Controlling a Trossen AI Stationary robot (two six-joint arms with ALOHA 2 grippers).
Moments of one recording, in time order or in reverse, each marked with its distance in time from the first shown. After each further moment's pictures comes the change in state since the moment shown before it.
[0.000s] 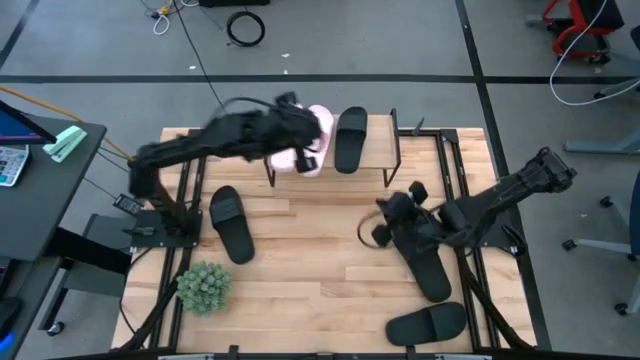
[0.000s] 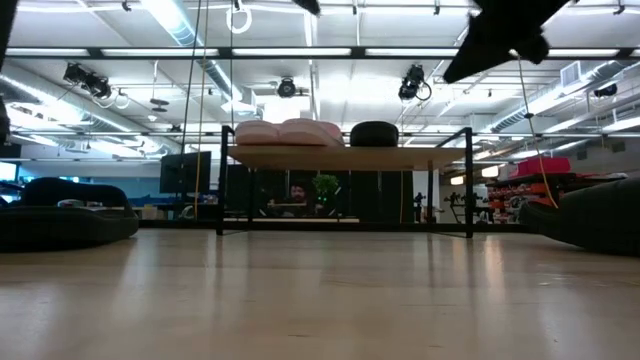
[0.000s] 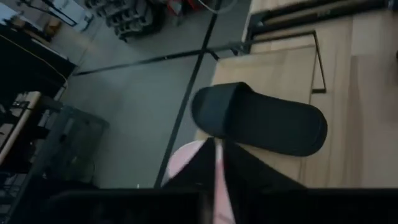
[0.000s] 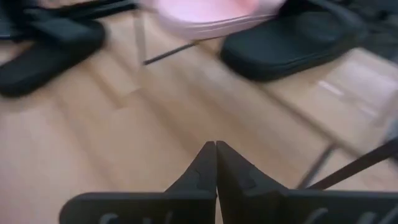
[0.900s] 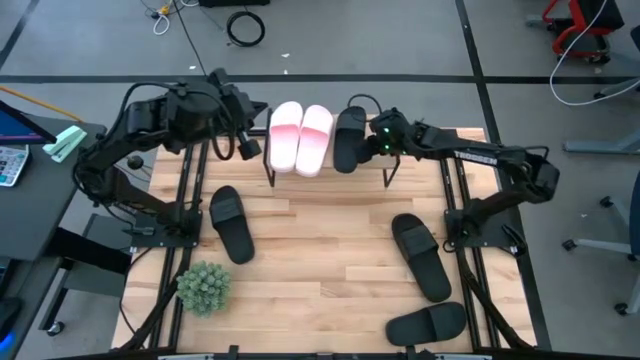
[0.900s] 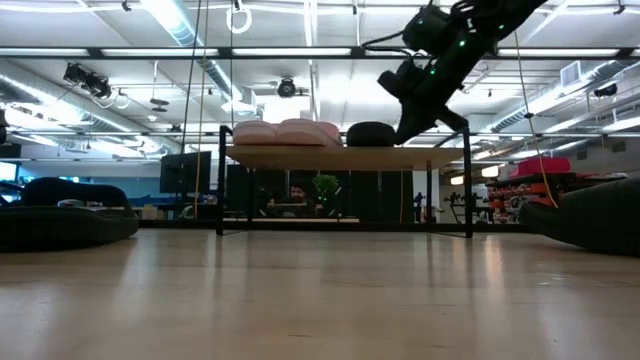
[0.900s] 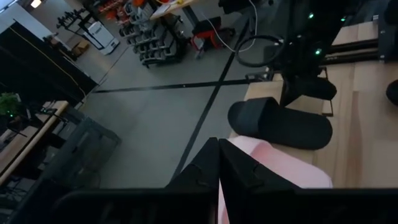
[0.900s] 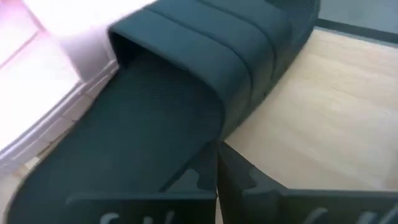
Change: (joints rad) left arm 0.008 -0.316 0.000 -0.126 0.000 0.002; right arm -0.940 0.178 0.096 0.323 -0.780 -0.308
